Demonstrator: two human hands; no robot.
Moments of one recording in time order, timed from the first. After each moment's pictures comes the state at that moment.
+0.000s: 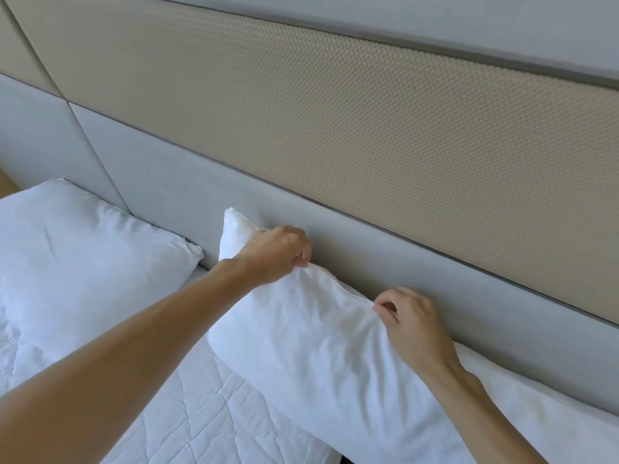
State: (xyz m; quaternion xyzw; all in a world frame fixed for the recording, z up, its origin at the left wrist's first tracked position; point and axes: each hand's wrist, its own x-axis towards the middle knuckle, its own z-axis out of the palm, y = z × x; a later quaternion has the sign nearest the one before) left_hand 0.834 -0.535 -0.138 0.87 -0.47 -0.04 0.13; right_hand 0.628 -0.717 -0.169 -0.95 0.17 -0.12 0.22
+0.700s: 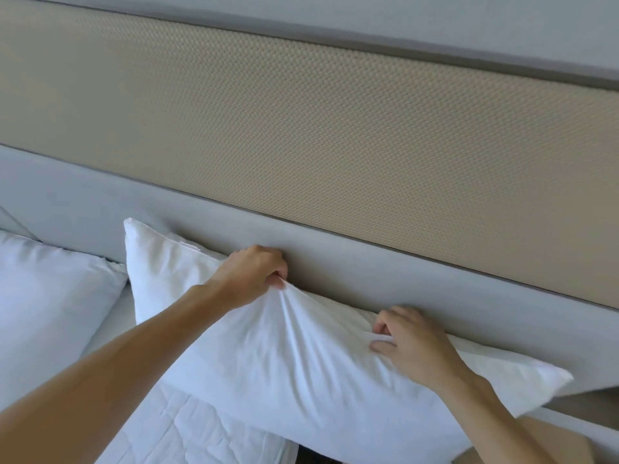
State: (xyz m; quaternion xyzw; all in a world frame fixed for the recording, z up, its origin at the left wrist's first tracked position) left_hand 0.775 -0.614 -0.155 0.84 -0.52 -0.08 0.14; right_hand 0.529 -0.796 -0.169 -0.97 0.21 0.06 0.12
